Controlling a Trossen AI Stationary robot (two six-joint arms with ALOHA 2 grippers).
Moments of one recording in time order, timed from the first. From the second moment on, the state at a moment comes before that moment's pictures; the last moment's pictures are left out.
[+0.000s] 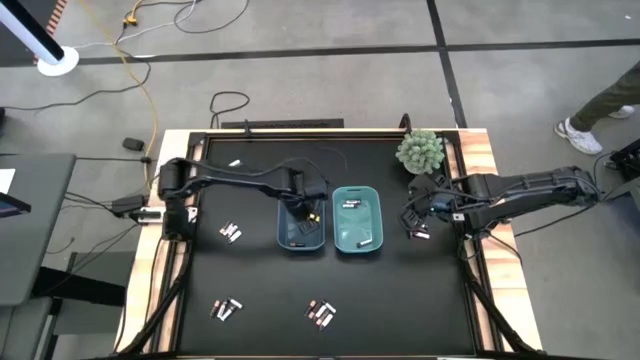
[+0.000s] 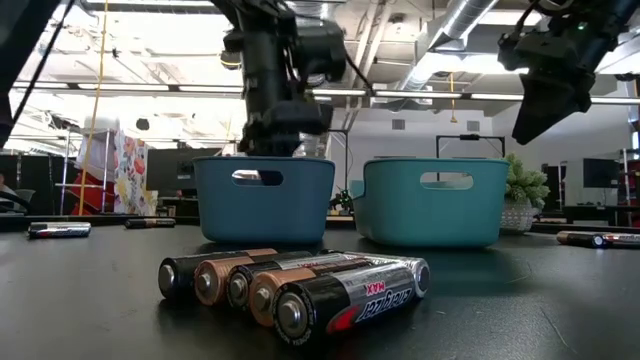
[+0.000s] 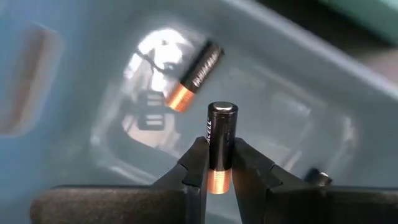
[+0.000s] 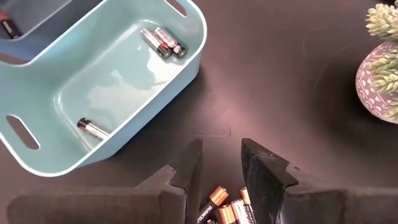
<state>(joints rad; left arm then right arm) 0.12 1.92 1.44 -0.86 -0.04 -0.33 0.07 0.90 0.75 -0.92 0.36 0.75</state>
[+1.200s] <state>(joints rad) 0.18 1.99 1.72 -1.18 -0.04 -0.13 0.11 0.90 0.75 -0.91 0.36 0.84</state>
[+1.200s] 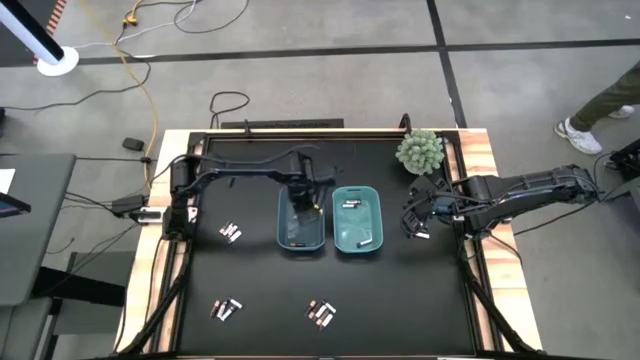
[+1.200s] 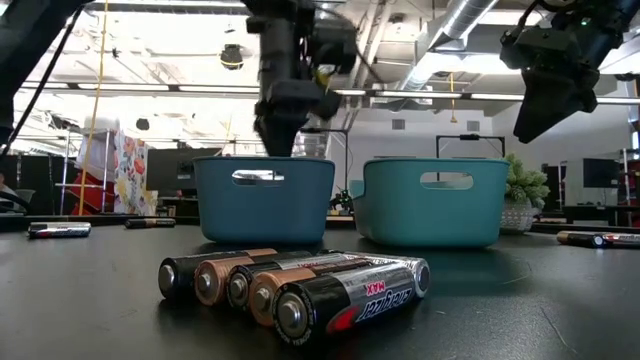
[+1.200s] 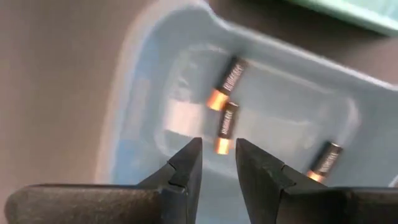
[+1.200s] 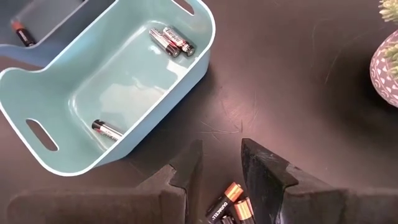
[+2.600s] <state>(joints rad) 0.62 1.45 1.13 -0.95 -0.38 0.06 0.04 0.90 0.75 -0.90 0.37 1.07</state>
